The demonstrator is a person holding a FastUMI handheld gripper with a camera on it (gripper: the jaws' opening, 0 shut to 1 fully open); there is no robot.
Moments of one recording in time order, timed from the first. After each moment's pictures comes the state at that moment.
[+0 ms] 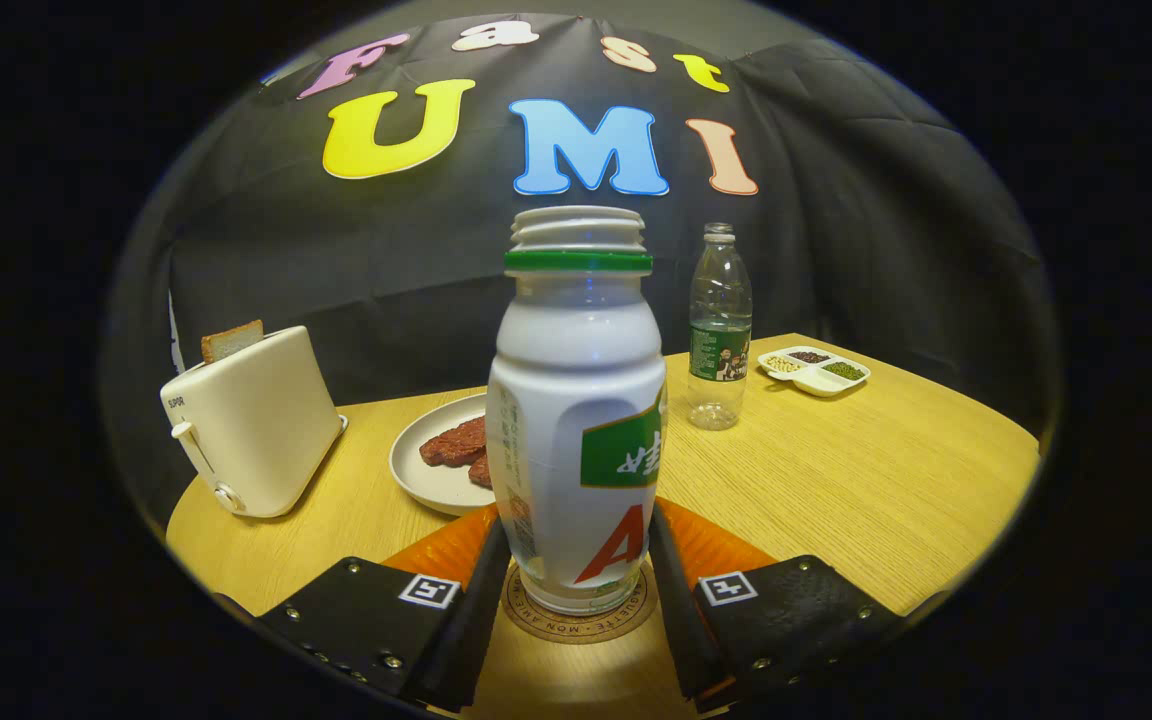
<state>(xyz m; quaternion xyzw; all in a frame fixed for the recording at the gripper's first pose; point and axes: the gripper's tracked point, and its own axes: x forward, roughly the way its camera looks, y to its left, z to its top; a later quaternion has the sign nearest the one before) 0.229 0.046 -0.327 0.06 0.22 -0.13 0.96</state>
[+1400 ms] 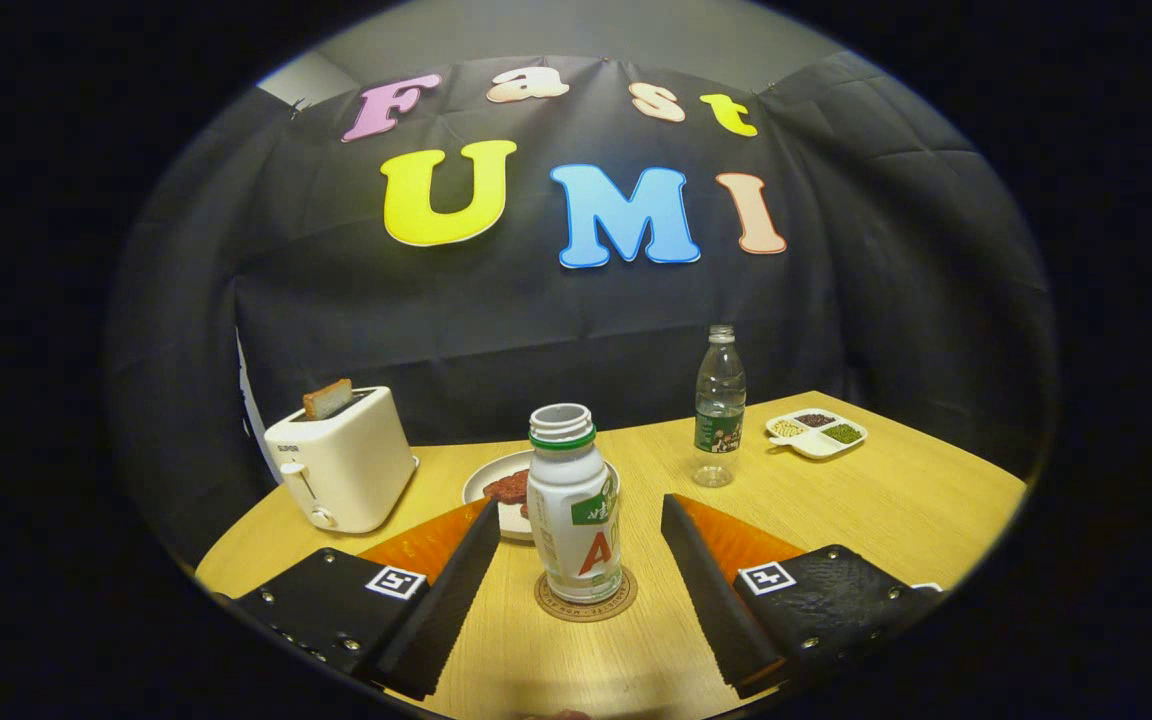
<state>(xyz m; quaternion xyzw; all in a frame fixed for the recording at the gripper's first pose) 0.165 0.055 -0.210 0.06 0.15 -0.06 0.99</state>
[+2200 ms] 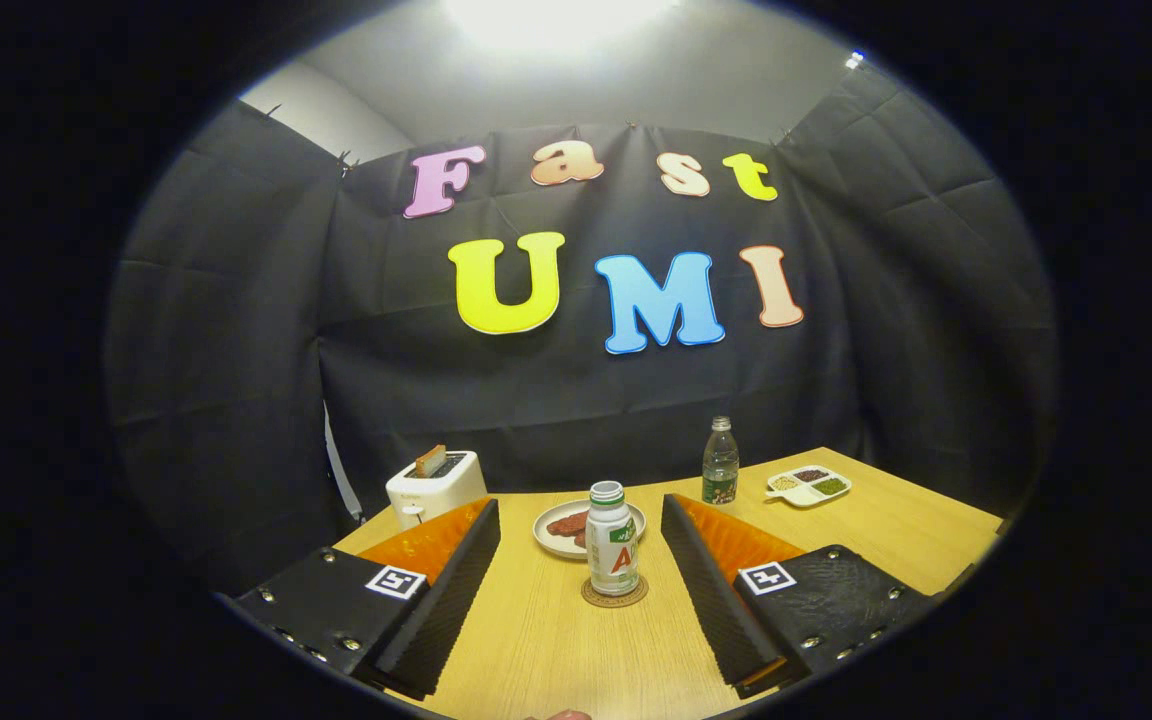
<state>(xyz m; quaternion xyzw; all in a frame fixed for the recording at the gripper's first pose) 0.041 0.067 -0.085 0.06 0.07 0.00 1.00</state>
